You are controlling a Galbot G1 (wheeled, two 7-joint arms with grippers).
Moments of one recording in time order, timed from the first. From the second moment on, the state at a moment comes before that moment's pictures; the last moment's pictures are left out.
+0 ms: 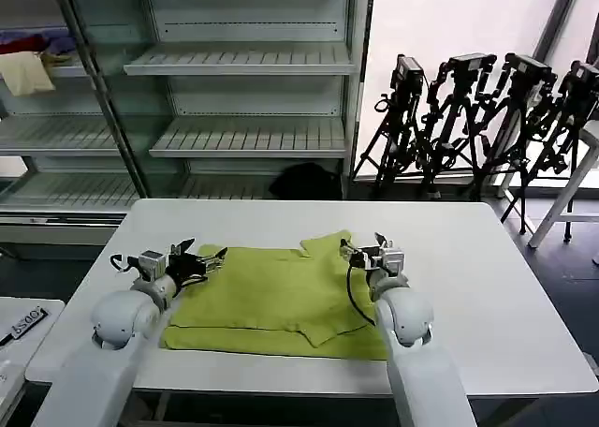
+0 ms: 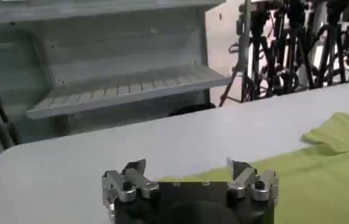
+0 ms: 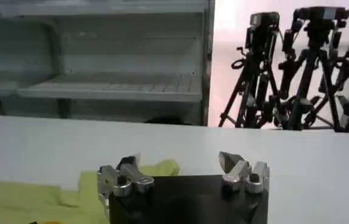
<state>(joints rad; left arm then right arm) 0.84 -1.07 -0.38 -1.60 -0.36 0.57 0.17 -0.78 1.54 0.37 1.56 0.09 -0.59 0.05</state>
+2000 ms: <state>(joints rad) 0.76 -1.05 -0.37 -1.45 -0.41 0.58 0.23 -0.74 1.55 0.32 1.49 0.12 -0.59 0.07</state>
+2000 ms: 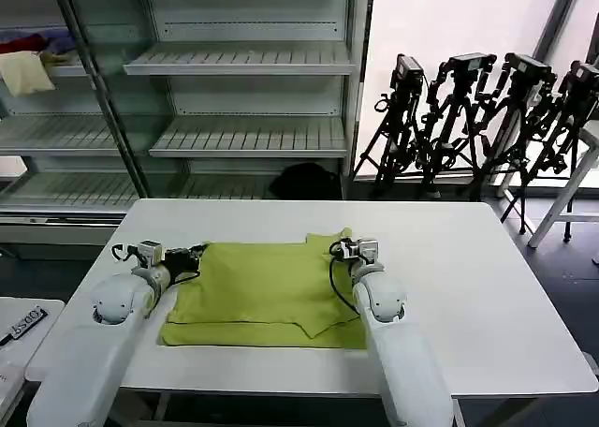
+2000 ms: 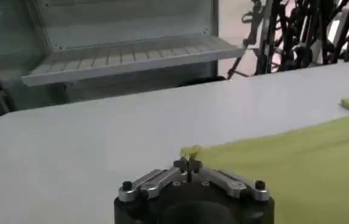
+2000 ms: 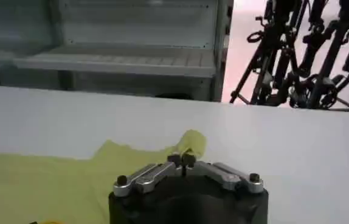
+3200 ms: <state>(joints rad) 1.15 -1.01 -0.57 -1.79 -0.47 0.53 0.29 -1.19 1.50 0.37 1.94 0.12 -0.58 0.02</state>
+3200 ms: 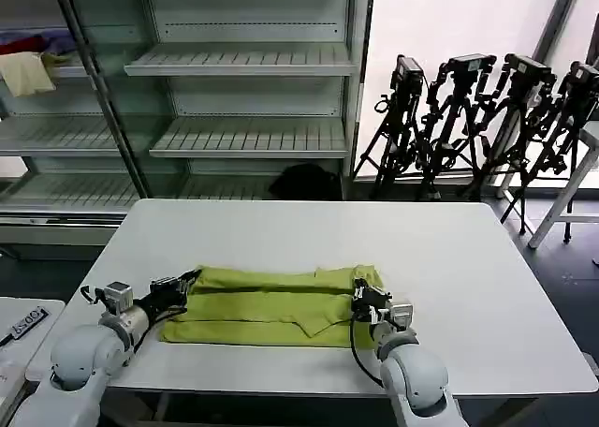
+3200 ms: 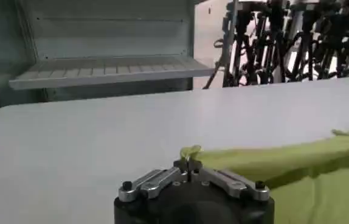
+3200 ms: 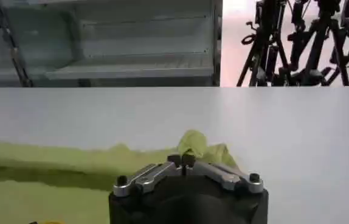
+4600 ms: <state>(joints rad) 1.26 -1.11 -0.62 -1.97 -0.42 0.51 0.15 -1.29 1.53 0.37 2.03 -0.21 -0.54 0.05</state>
